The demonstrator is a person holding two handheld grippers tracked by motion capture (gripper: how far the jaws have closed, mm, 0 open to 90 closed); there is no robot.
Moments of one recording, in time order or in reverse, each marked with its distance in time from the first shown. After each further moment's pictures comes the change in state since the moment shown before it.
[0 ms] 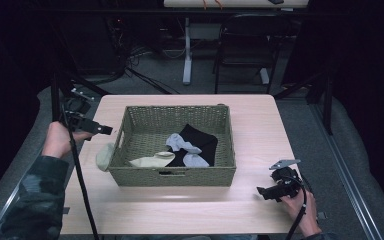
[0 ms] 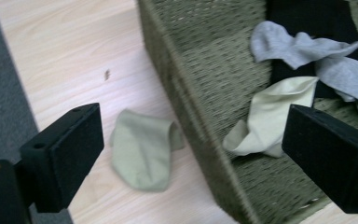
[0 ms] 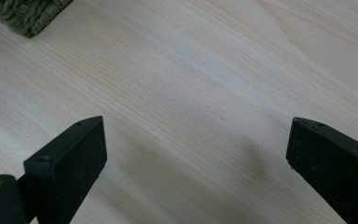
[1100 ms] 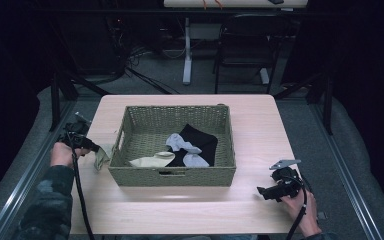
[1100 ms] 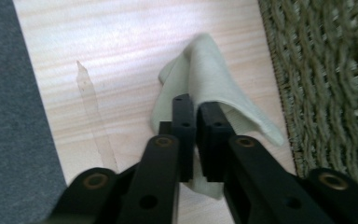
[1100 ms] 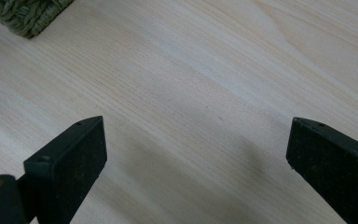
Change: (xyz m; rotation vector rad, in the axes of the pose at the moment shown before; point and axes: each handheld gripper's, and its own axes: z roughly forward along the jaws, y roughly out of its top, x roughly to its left) left arm 0.079 -0.062 0.097 0.177 0.004 -0.227; right arm 0.000 0.000 -0.002 0.006 -0.004 -0.004
